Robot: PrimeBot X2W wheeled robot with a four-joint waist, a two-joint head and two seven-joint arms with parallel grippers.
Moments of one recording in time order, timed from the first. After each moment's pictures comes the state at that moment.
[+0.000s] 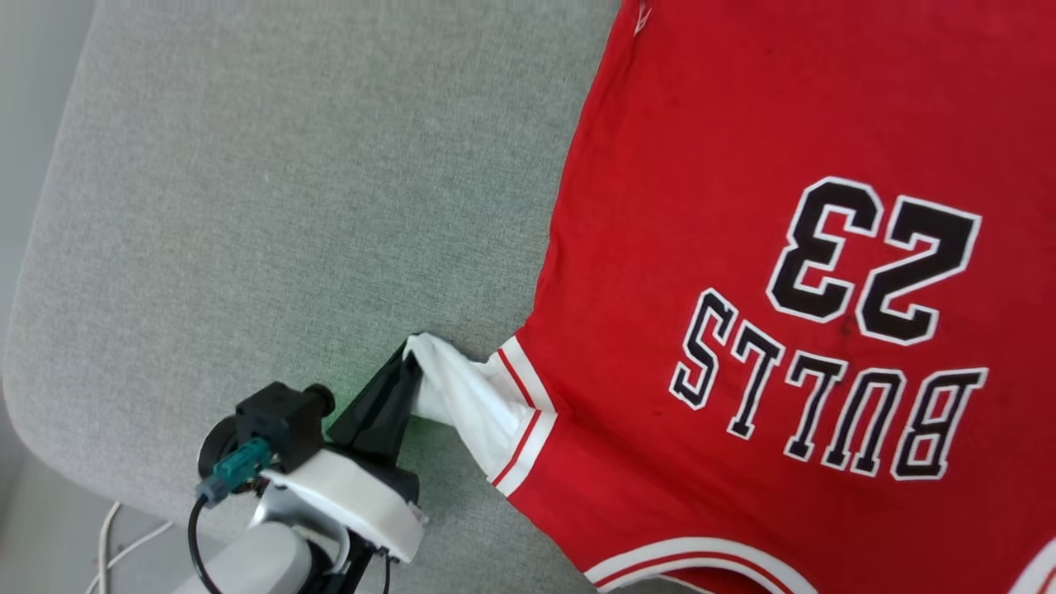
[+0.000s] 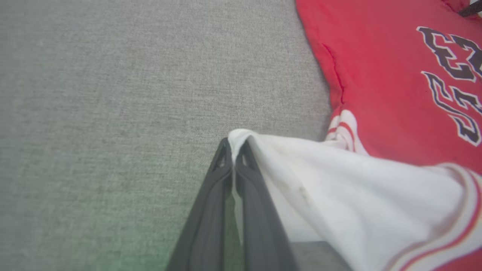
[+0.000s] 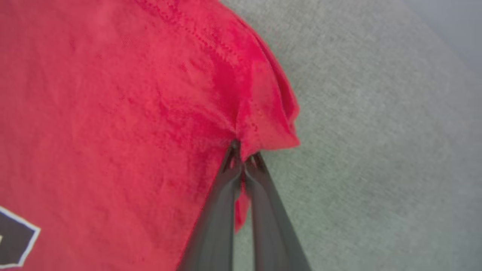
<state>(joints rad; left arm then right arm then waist) -0.33 0.54 -0.72 -0.01 -0.77 0.21 -0.27 -1.10 -0.78 0.47 0.37 0.64 0.13 1.14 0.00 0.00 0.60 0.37</state>
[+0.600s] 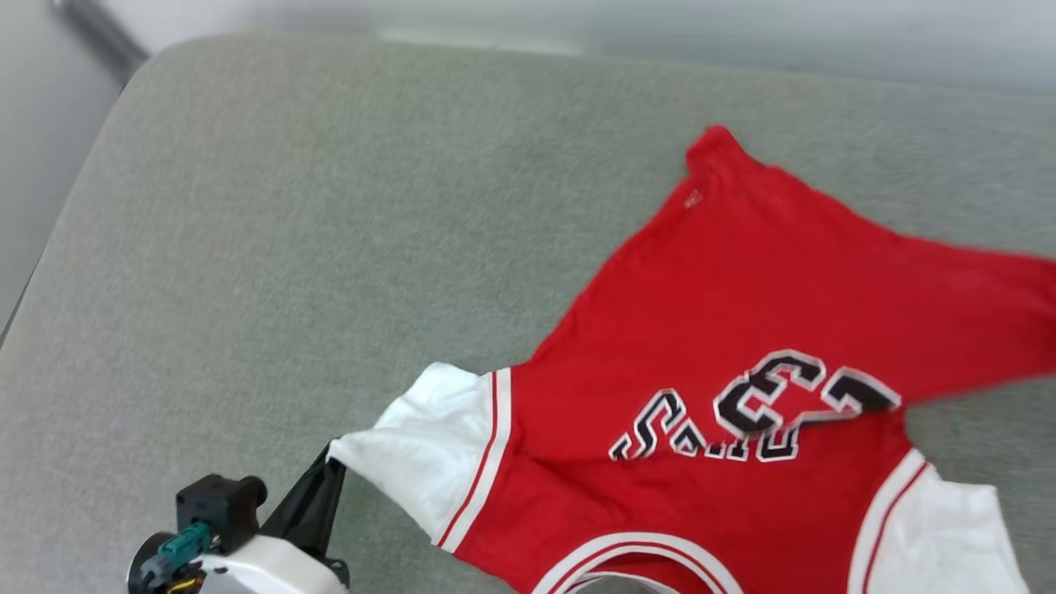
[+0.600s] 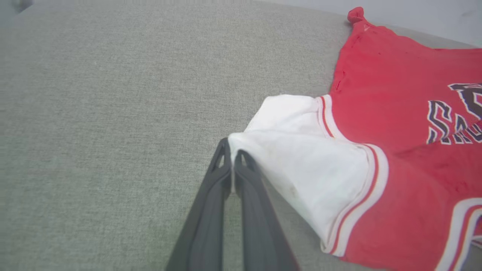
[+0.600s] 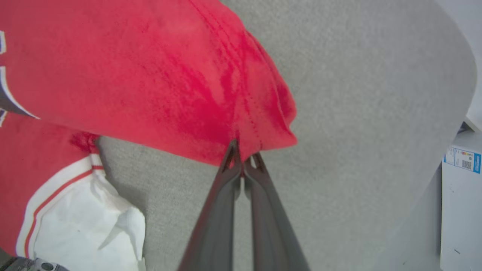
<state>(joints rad) -0.12 0.64 -0.68 -0.02 -0.84 0.27 -0.26 -0.67 -1.02 0.56 0.18 0.87 0.13 0.90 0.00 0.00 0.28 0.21</state>
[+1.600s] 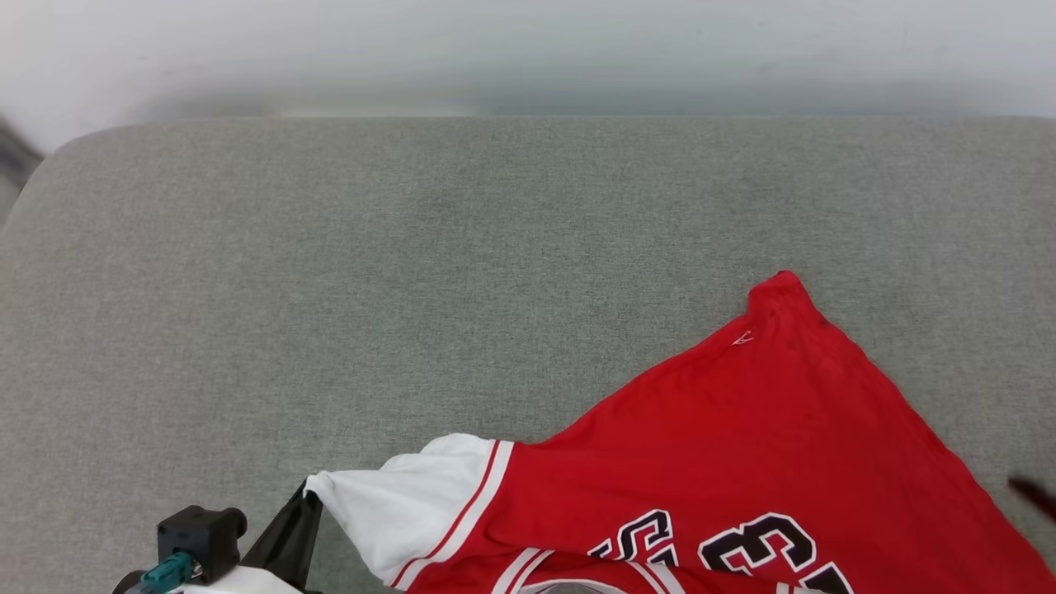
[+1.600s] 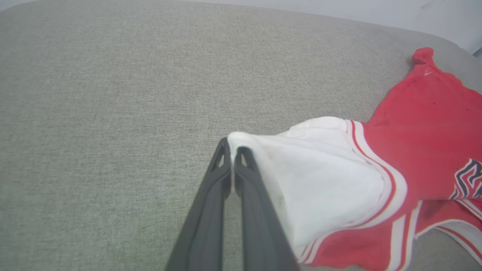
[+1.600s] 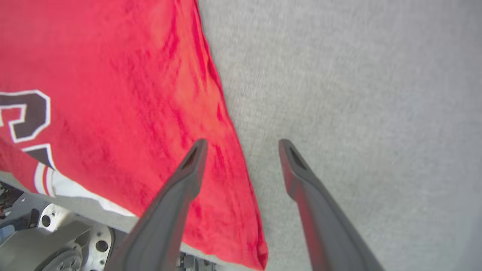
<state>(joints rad) -0.03 0.69 -0.65 -0.04 -0.87 0.30 -0.25 -0.03 -0.97 0.29 0.06 0.92 0.13 0.55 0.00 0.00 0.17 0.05</state>
